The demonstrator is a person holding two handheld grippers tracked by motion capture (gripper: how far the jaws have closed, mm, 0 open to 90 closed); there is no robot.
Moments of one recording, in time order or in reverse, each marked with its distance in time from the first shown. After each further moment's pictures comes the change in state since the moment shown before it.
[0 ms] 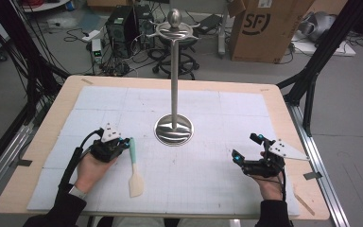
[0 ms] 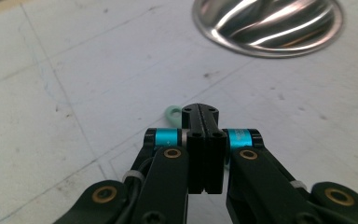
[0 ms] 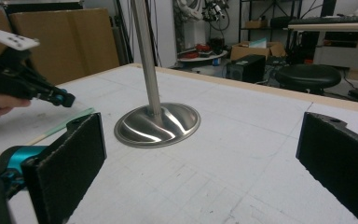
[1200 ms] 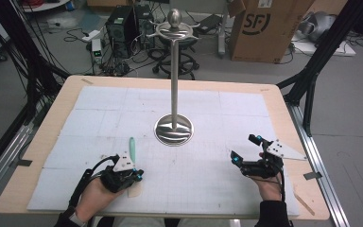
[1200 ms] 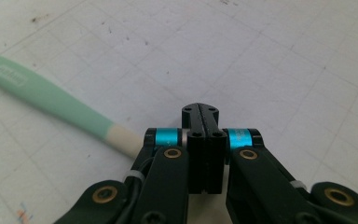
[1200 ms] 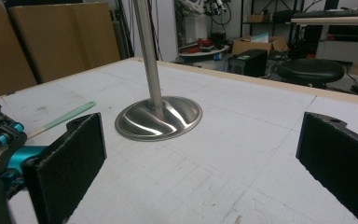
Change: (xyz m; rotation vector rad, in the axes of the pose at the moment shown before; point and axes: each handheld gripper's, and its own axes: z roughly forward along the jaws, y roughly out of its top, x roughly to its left) left arm -0.070 -0.024 -0.021 0.124 -0.241 0.086; right arm 0.001 -0.004 0.002 0.023 0.005 0.000
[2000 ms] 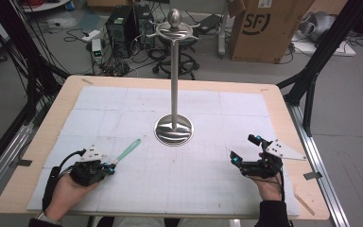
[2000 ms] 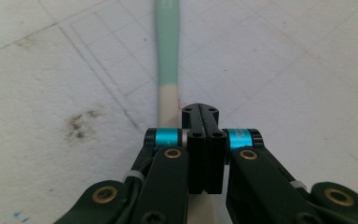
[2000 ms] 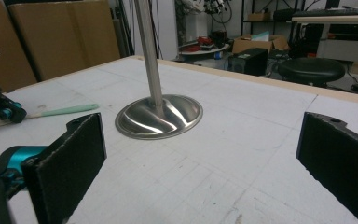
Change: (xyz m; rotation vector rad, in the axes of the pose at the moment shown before) left arm 0.063 -0.038 -0.043 0.016 0.084 -0.163; right arm 0.001 -0.001 0.001 0.006 0.002 -0.002
